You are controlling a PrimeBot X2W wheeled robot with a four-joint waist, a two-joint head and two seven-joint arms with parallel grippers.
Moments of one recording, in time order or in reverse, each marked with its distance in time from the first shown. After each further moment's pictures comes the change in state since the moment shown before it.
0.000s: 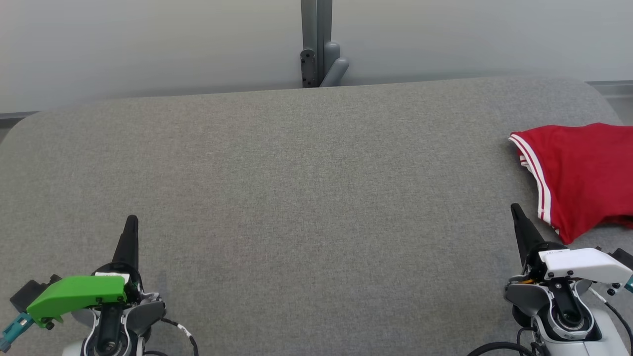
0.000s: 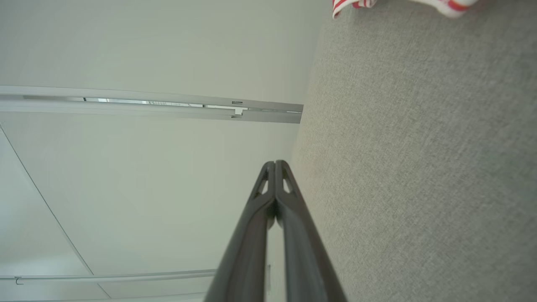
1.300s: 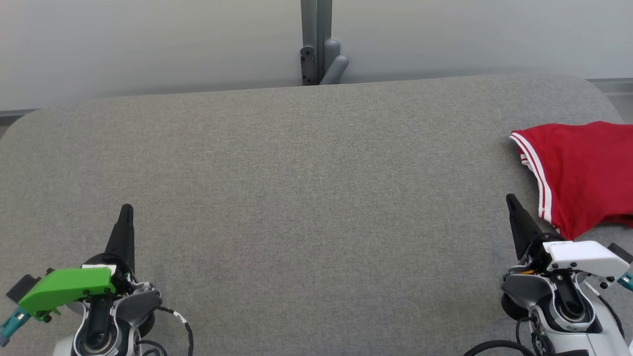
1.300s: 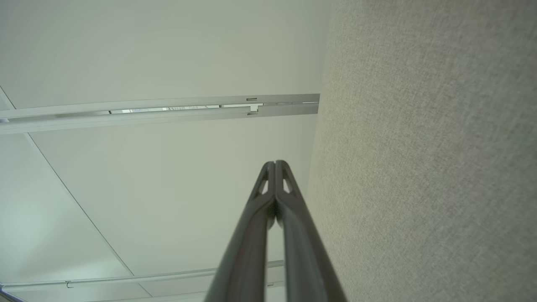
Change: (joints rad) left arm -0.027 0.000 0.022 -0.010 -0.115 0.004 0.032; right arm -0.032 -0.005 0.012 0.008 0.138 0.000 0.031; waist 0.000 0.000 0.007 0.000
